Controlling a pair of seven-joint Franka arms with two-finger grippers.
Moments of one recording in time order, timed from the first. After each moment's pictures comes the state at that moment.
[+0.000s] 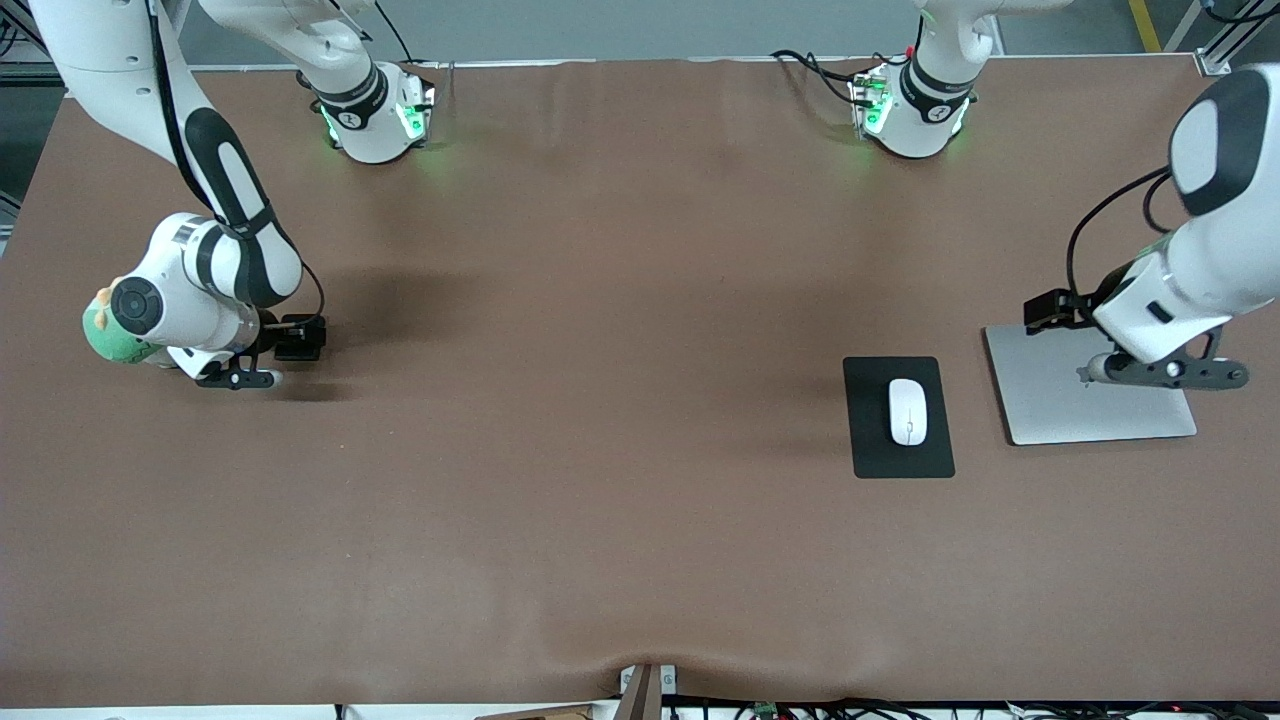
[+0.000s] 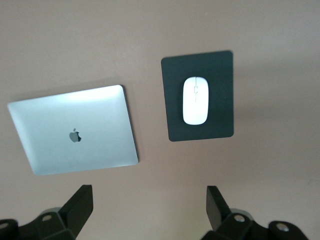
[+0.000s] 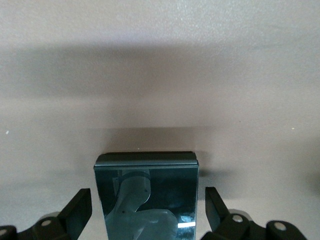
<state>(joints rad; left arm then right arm) 0.00 0.12 -0.08 -1.64 0.05 1.66 0.02 0.18 0.38 -0.34 -2.30 0.15 2.40 -0.26</state>
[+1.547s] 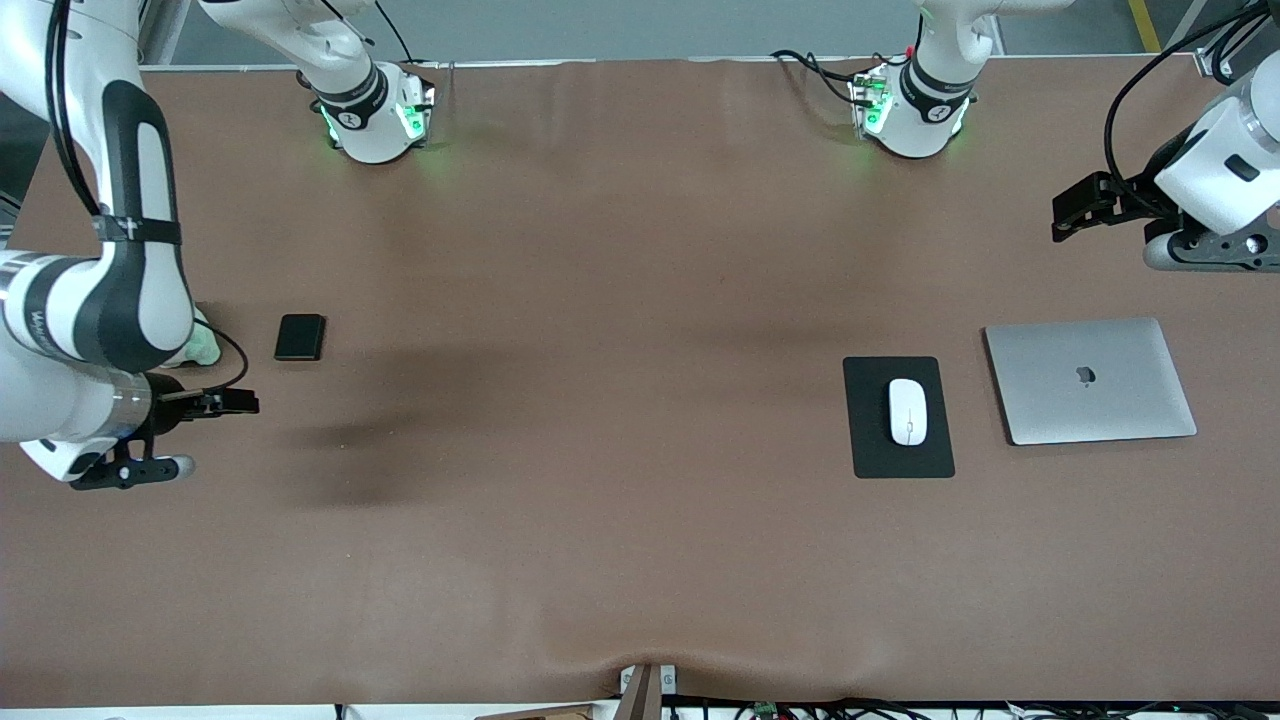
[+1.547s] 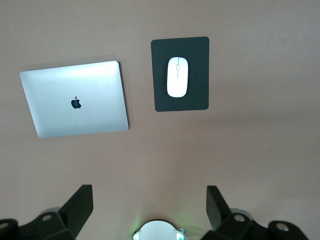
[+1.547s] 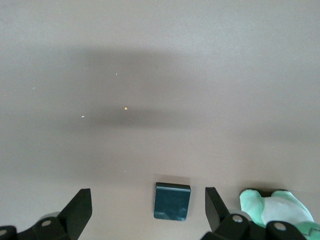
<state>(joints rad) -0.04 0.00 -0.08 -1.53 0.01 1.41 -0.06 0.18 0.49 -0.32 -1.48 0.15 1.72 -0.27</state>
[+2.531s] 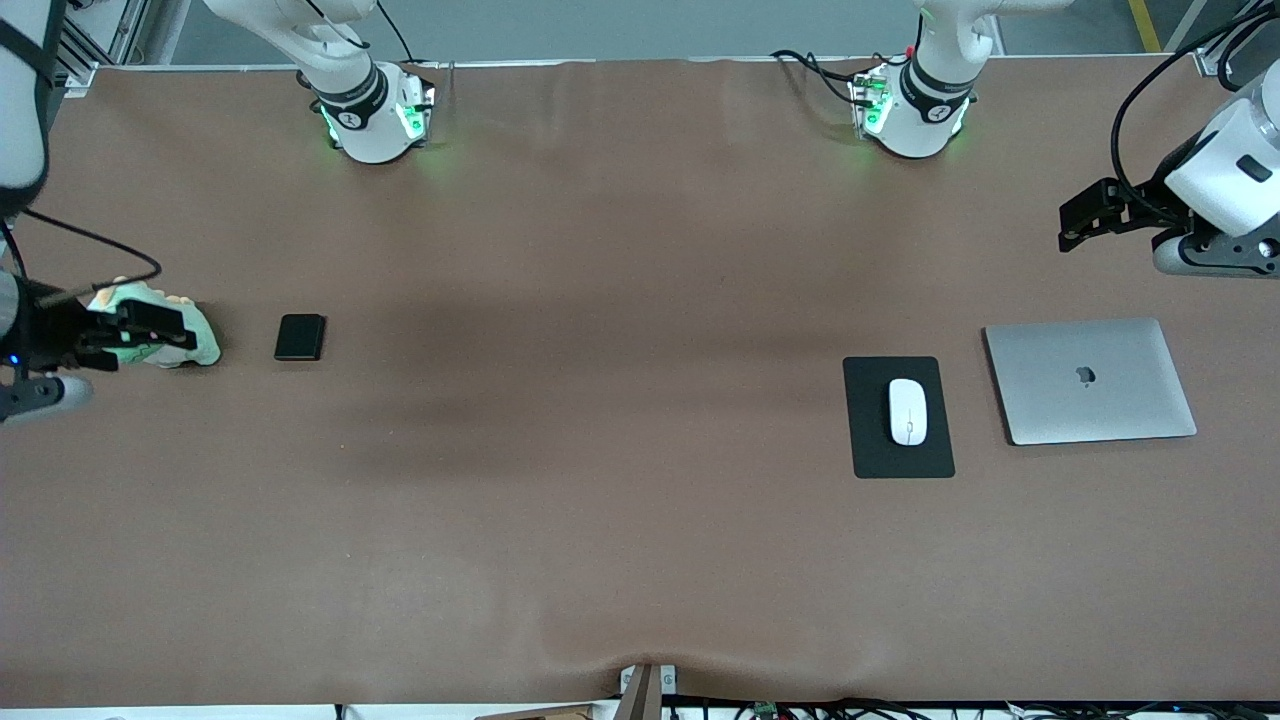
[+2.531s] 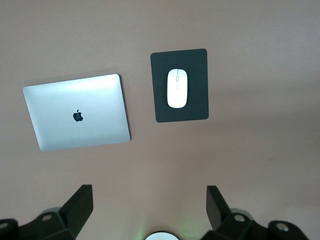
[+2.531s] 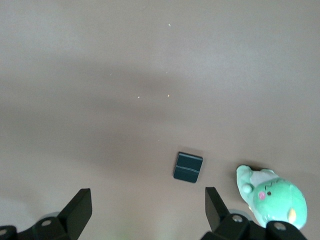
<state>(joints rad) -0.03 0.00 -0.09 -1.53 0.01 1.46 -0.02 0.00 0.31 -0.05 -1.24 0.09 1.39 -0.27</state>
